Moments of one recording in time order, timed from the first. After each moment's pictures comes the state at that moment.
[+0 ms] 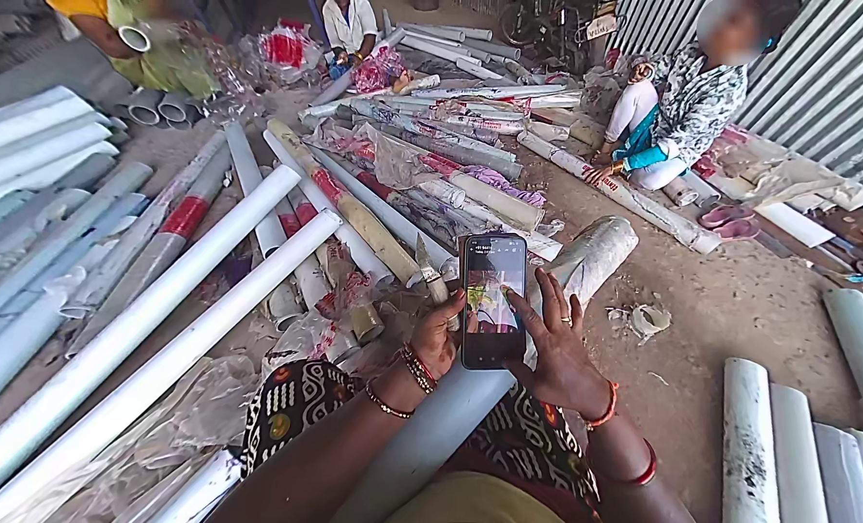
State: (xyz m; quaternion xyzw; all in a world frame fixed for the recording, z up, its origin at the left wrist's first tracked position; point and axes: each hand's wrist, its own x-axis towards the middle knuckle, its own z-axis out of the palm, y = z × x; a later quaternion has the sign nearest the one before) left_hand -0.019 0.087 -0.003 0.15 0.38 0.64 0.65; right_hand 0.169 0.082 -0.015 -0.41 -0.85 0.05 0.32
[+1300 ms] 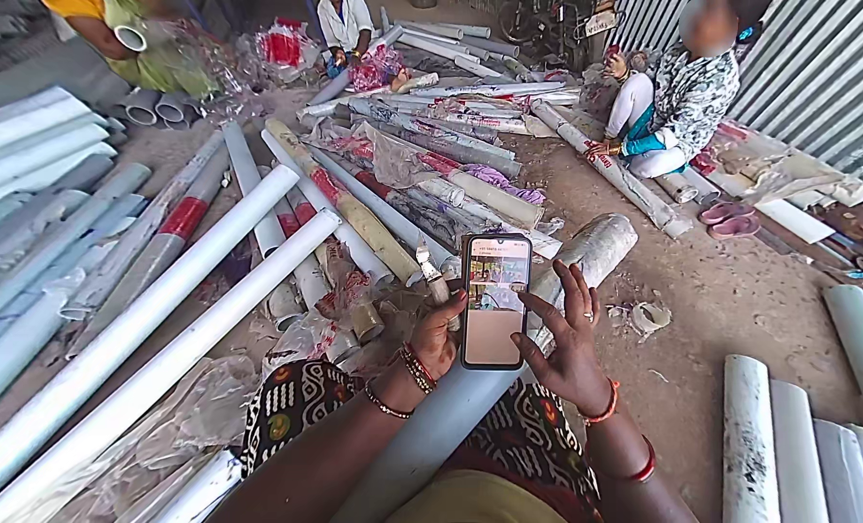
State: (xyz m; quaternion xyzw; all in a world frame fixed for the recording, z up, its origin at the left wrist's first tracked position) left_hand -0.018 0.084 -0.003 0.17 0.37 0.64 0.65; right_hand 0.171 0.089 -0.023 -0.40 -0.80 0.00 0.45
